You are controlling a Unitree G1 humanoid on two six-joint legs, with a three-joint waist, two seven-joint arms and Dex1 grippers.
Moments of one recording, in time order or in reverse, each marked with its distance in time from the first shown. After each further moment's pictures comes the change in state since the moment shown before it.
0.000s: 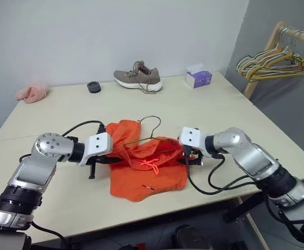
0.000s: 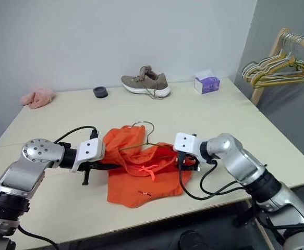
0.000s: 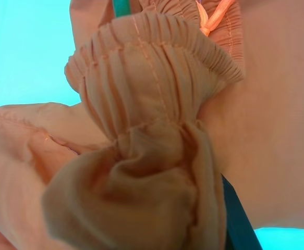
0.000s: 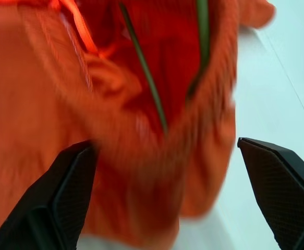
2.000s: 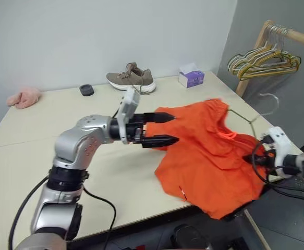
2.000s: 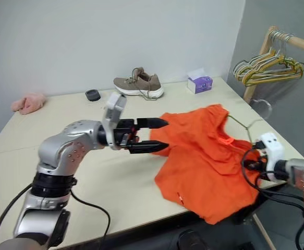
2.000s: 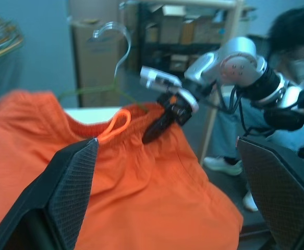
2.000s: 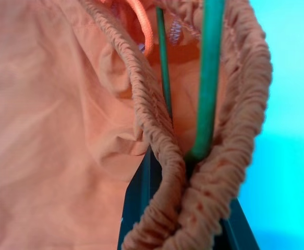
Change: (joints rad) left arm -0.302 -0.434 0.053 -0.150 -0.526 0.570 0.155; right arm 0.531 -0.212 -0.932 -0.320 0.315 0.881 -0.147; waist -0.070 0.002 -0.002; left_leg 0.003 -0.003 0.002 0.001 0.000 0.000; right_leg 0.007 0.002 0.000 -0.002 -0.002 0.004
